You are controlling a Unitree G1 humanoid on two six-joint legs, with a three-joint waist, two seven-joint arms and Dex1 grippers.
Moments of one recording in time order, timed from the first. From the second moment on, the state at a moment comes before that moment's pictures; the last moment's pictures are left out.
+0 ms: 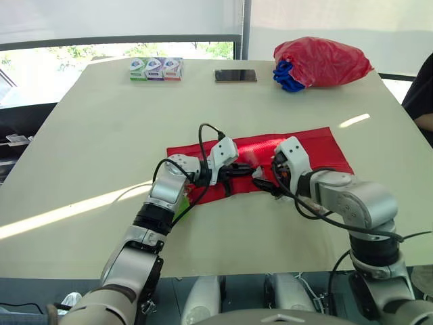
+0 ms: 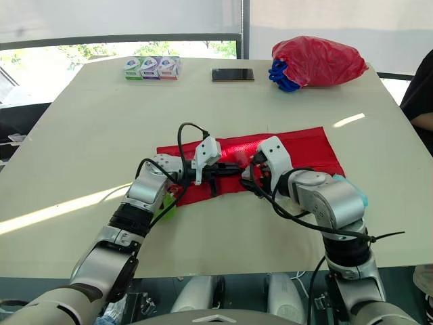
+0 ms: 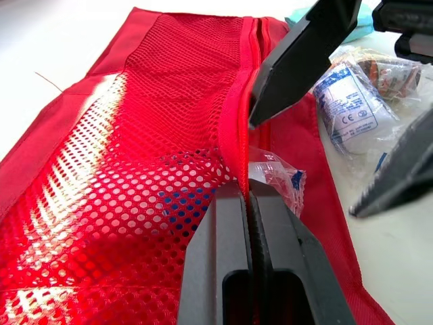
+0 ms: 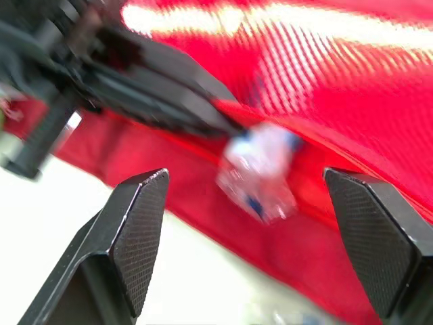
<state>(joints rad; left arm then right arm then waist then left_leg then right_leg) -0.63 0.35 -0.22 0.35 -0.12 0.19 -1.11 -0.46 -0.30 0.12 -0.49 0.34 1.35 0.42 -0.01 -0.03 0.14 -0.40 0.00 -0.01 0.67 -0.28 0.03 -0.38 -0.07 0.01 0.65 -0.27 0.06</state>
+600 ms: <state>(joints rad) -0.64 0.35 -0.23 0.36 -0.12 0.19 -1.12 -0.44 -0.40 0.28 -0.38 0.28 1.09 0.44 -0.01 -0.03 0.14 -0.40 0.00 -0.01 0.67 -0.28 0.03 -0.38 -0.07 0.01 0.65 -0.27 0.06</state>
